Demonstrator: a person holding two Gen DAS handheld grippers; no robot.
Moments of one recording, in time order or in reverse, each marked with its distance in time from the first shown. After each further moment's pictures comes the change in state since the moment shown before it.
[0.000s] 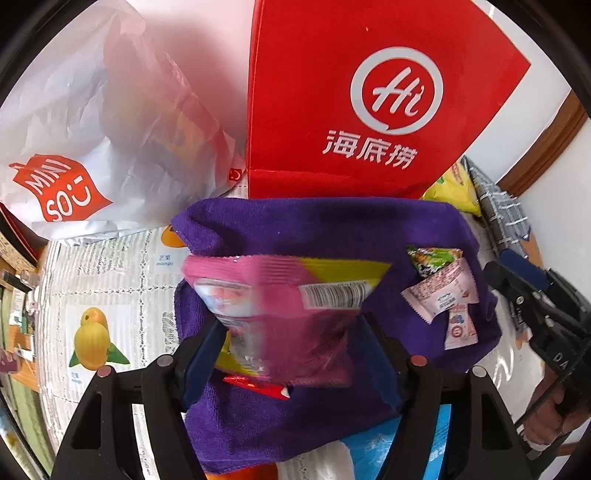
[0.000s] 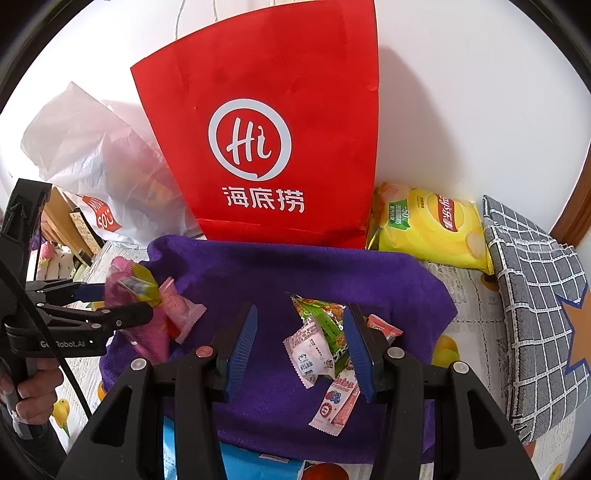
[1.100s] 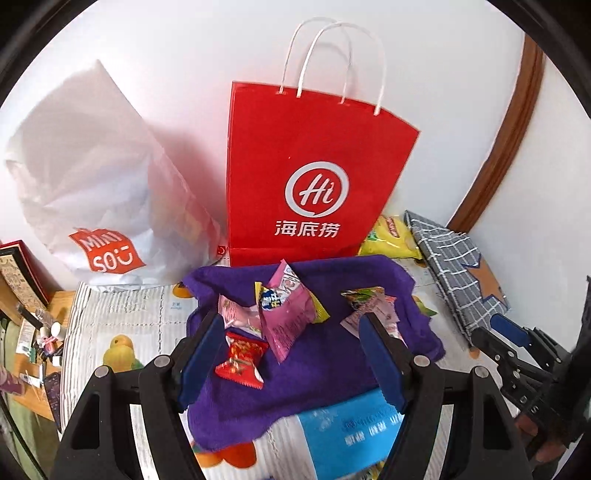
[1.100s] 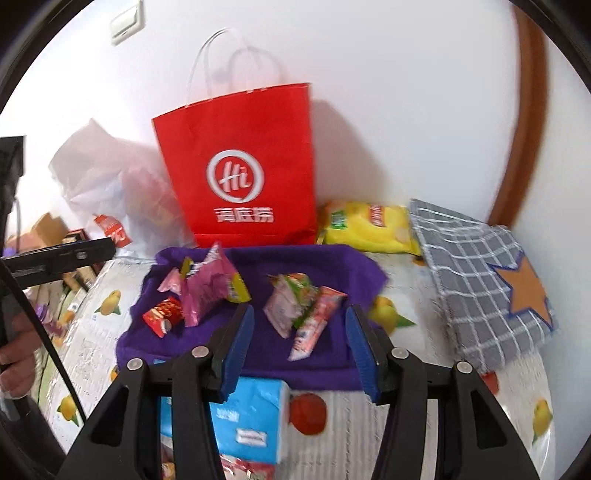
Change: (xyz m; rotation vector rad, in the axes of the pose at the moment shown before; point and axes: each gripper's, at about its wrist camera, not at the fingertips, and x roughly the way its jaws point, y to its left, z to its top) left arm -0.122 -0.030 -0.039 0.070 -0.297 -0.050; right arm -0.119 -0.005 -0.060 0.101 -0.144 -0.150
